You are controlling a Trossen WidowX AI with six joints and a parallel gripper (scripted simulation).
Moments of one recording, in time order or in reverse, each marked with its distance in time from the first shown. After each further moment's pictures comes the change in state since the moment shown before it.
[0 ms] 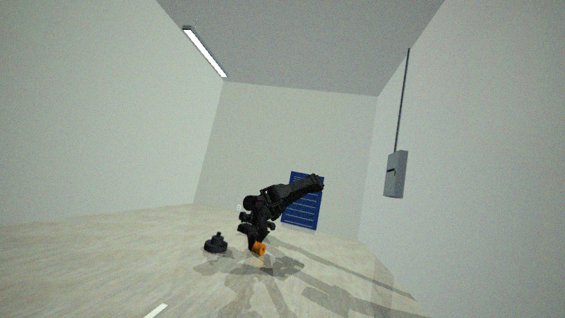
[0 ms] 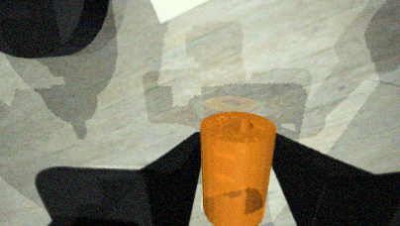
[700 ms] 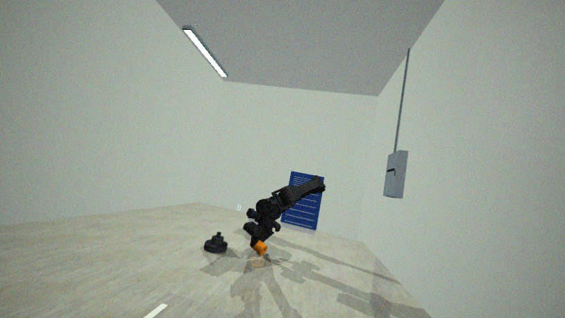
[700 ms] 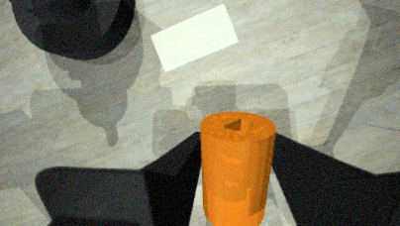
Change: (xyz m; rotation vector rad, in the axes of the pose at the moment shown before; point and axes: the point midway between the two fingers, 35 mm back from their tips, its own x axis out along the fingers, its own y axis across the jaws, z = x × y) arm -0.010 -0.001 -0.013 0.004 -0.264 -0.005
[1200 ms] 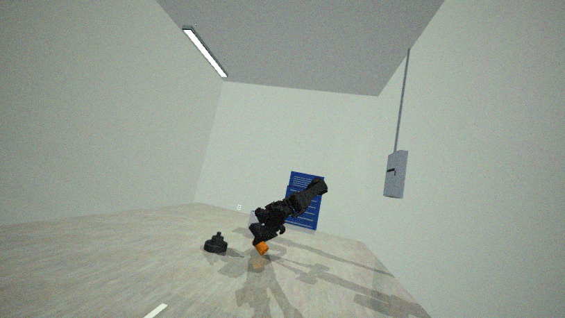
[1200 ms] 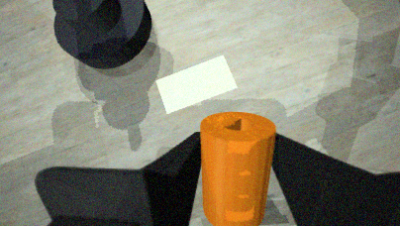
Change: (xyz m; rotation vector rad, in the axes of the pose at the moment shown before) arm -0.010 0.000 -0.013 -0.002 -0.251 0.002
